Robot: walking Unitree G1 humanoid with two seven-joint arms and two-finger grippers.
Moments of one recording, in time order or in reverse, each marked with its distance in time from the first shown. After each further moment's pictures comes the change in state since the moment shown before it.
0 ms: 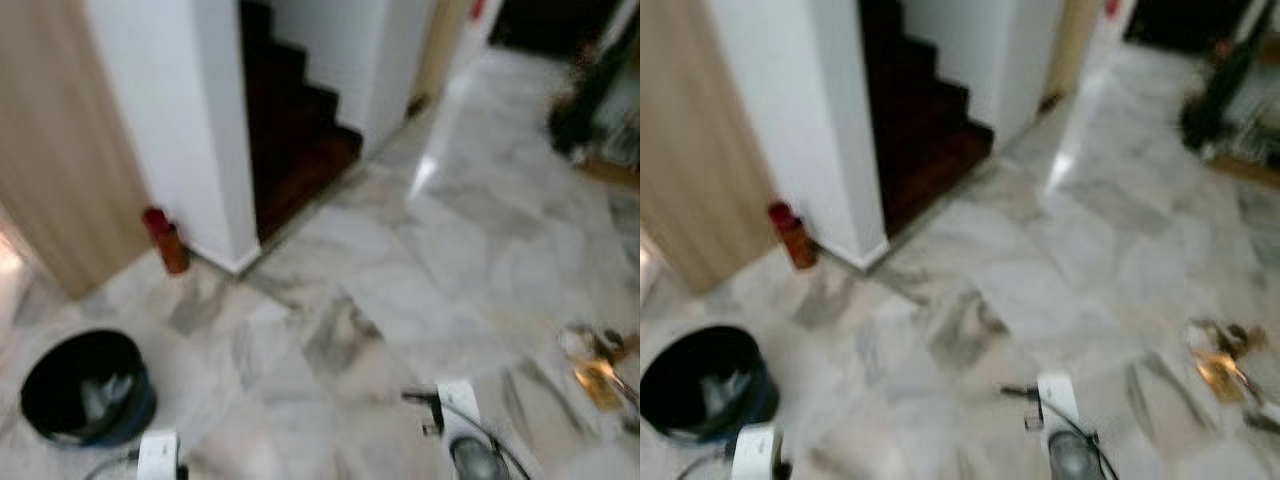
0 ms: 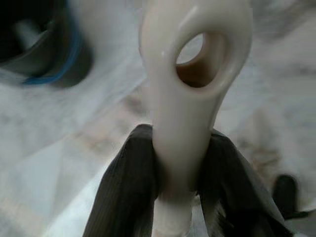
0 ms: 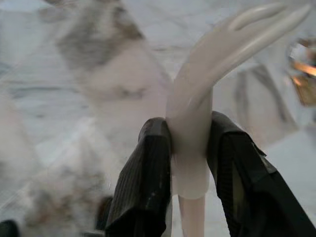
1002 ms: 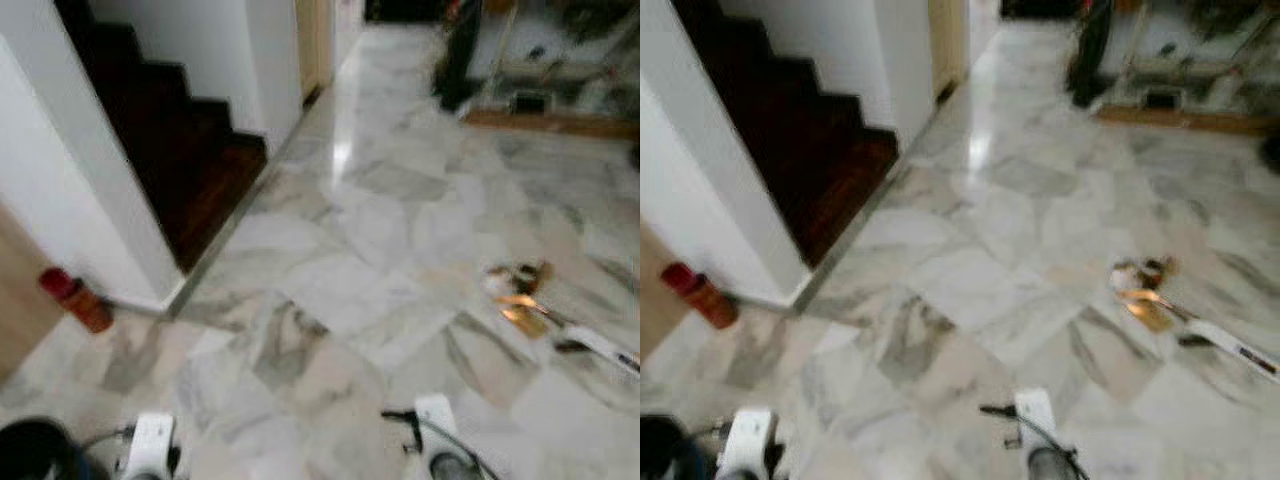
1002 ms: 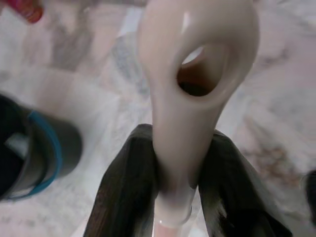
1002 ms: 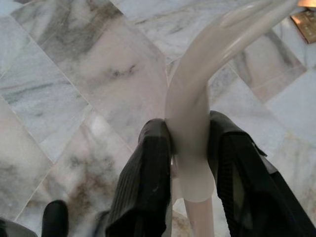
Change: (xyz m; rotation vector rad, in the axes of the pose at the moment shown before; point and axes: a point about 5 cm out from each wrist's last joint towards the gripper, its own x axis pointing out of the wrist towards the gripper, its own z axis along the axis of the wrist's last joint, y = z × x) left arm 0.005 0.020 0.019 0.124 -0.016 -0.037; right arm -0.007 0.042 -0.008 -0.065 0.004 0.107
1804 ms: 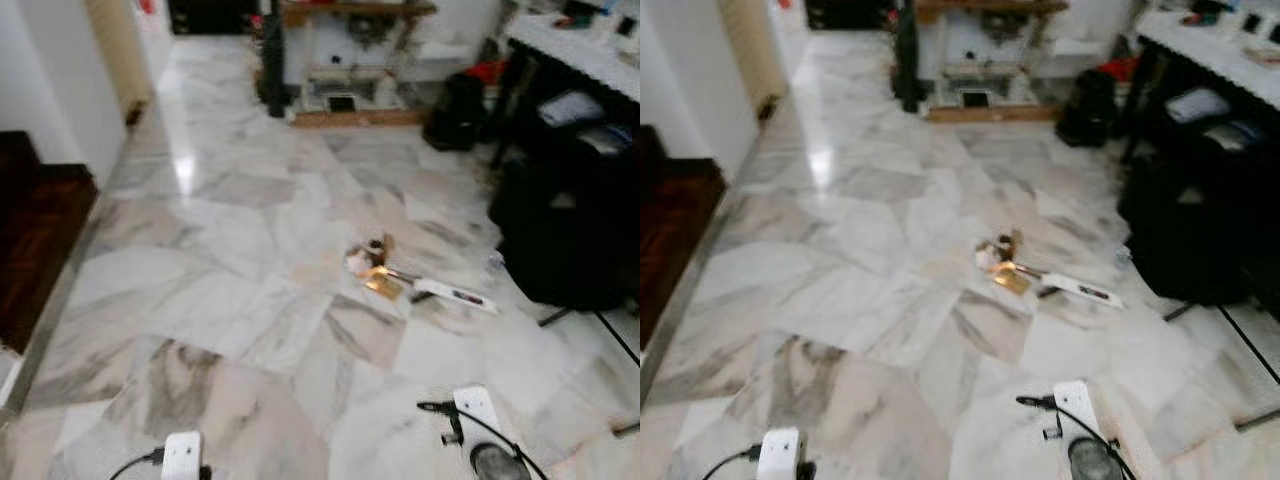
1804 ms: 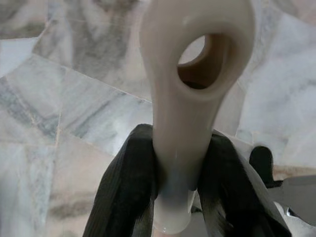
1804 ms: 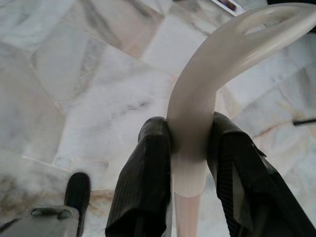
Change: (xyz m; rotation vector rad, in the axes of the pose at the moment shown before) left arm -0.006 -0.048 -0.021 -0.139 0.041 -0.005; right arm 0.001 -0.065 0.004 -0.015 0.001 -0.111
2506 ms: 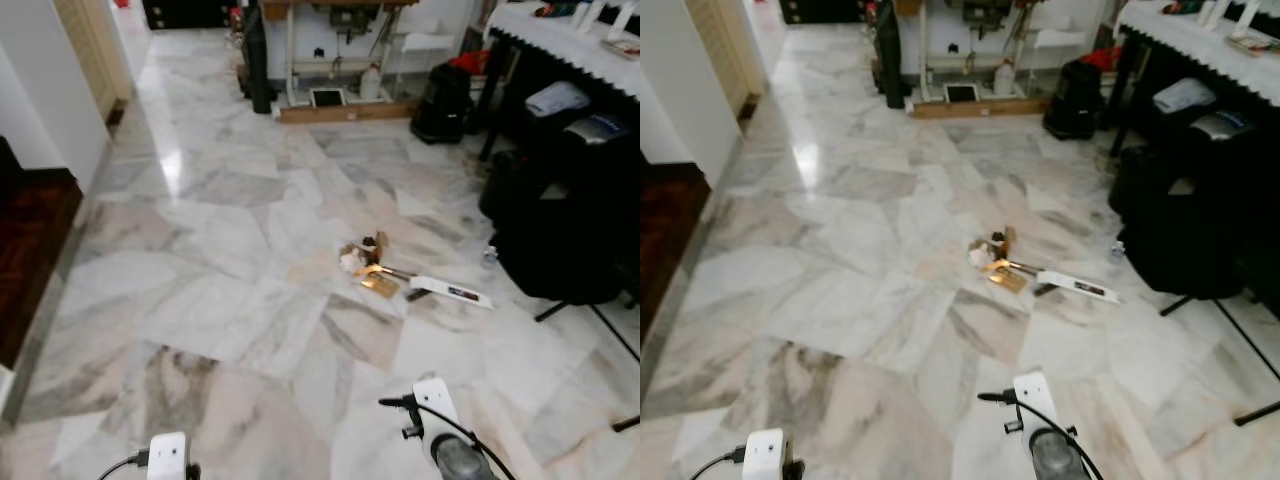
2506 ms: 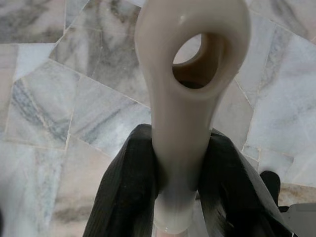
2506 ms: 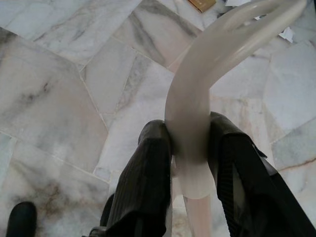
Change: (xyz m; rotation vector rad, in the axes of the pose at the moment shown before) left arm -0.004 0.021 -0.005 -0.029 -0.010 0.022; right arm -0.003 0.050 0.010 -0.008 -0.032 0.116
